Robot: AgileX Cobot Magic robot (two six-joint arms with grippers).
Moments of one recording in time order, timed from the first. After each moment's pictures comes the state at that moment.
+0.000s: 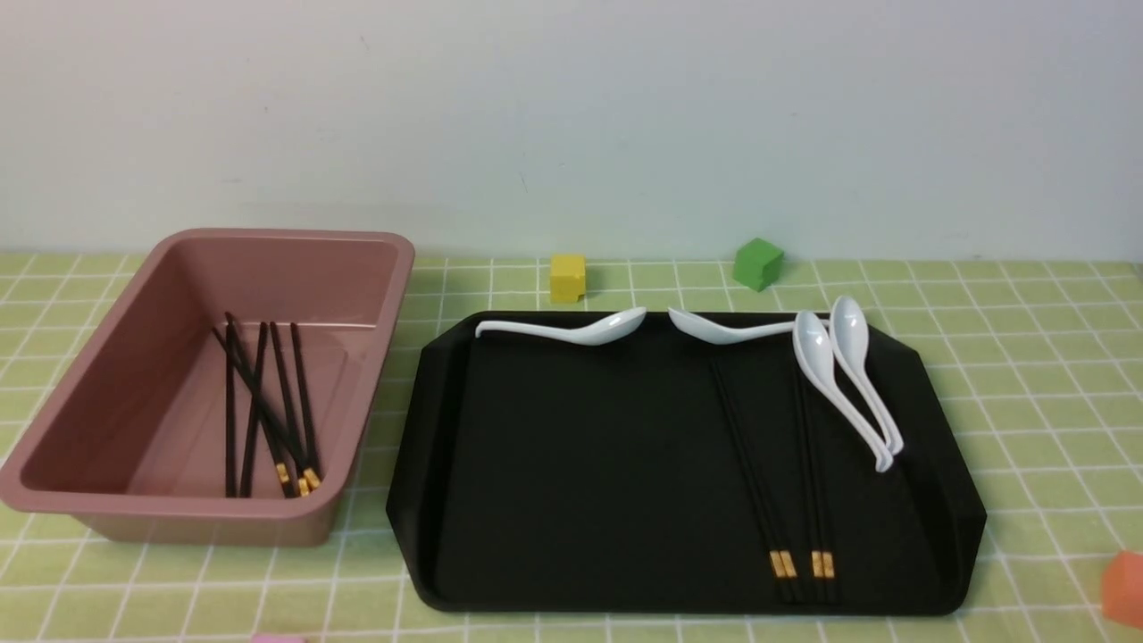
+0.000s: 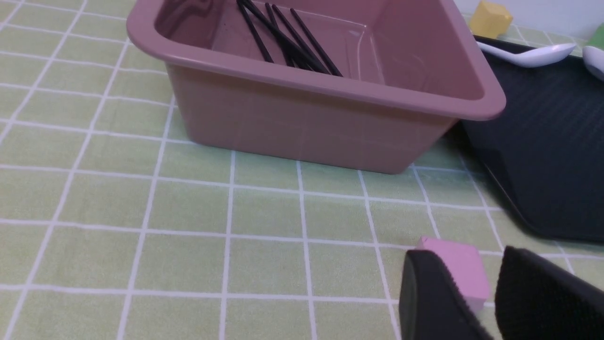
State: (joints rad) right arm 0.06 -0.01 0.02 0.05 0.36 -0.02; left arm -0.12 -0.01 0.03 -0.03 0.38 -0.24
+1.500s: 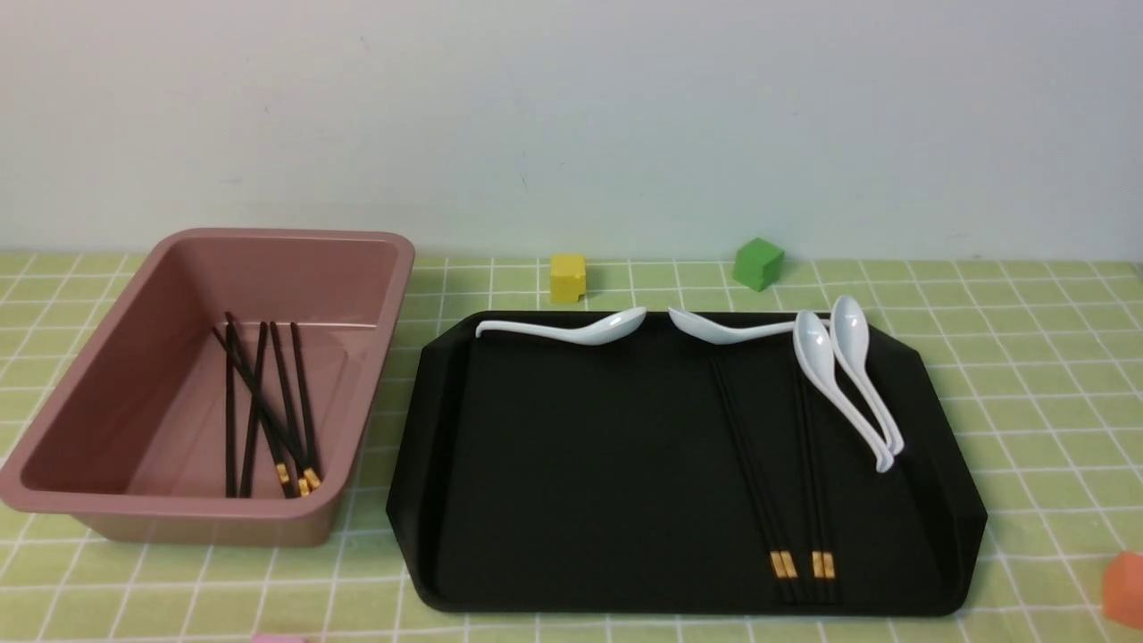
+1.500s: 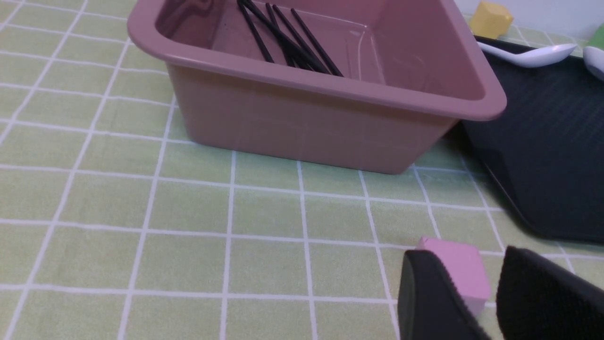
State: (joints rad) right arm 0.06 -0.01 0.02 0.04 0.36 -0.02; left arm -0.12 -0.01 0.03 -0.03 0.38 -0.24
